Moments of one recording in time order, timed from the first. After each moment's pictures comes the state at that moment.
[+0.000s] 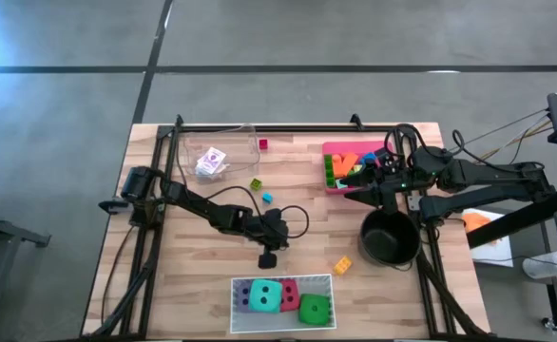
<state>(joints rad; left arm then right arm) -0.16 1.93 0.95 0.19 0.06 -0.13 0.02 0.80 0.83 -0.14 -0.09 0.75</state>
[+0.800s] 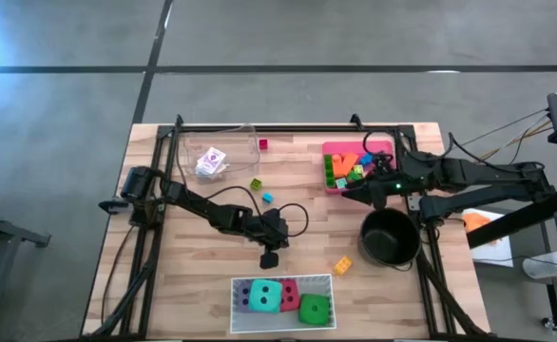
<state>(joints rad) -0.16 1.93 0.95 0.19 0.05 -0.22 0.02 0.80 0.83 -0.40 0.02 0.97</state>
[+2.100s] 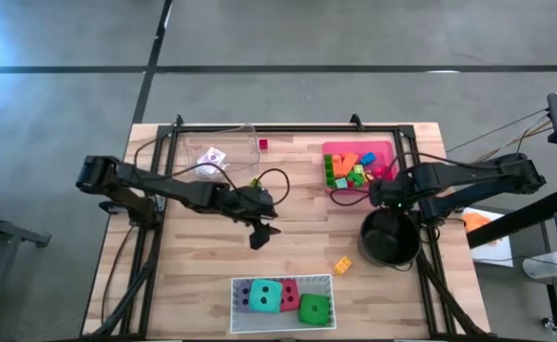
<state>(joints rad) -0.08 1.54 0.94 -0.10 0.04 -0.39 0.09 1.05 0.93 -1.34 0.03 0.68</state>
